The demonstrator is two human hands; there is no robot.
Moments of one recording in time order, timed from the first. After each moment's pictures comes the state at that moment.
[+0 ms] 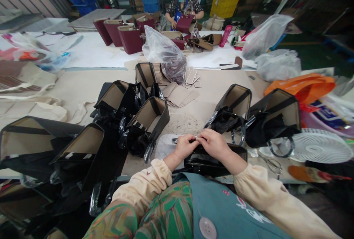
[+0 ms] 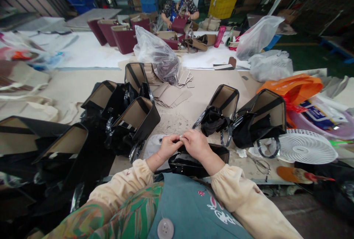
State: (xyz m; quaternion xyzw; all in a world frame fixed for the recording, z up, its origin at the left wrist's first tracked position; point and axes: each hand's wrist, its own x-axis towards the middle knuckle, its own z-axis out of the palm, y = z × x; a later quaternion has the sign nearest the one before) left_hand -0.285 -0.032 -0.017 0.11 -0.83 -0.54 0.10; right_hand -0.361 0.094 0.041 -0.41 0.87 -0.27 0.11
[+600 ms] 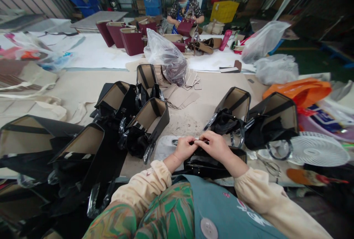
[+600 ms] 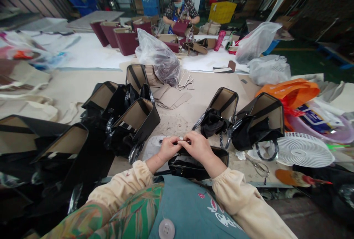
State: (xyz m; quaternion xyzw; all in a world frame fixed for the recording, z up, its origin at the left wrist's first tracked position) left_hand -0.284 -0.031 -0.017 0.11 -0.83 -0.53 0.11; right_hand -0.361 0.099 0.046 -0.37 0.88 -0.28 0.11
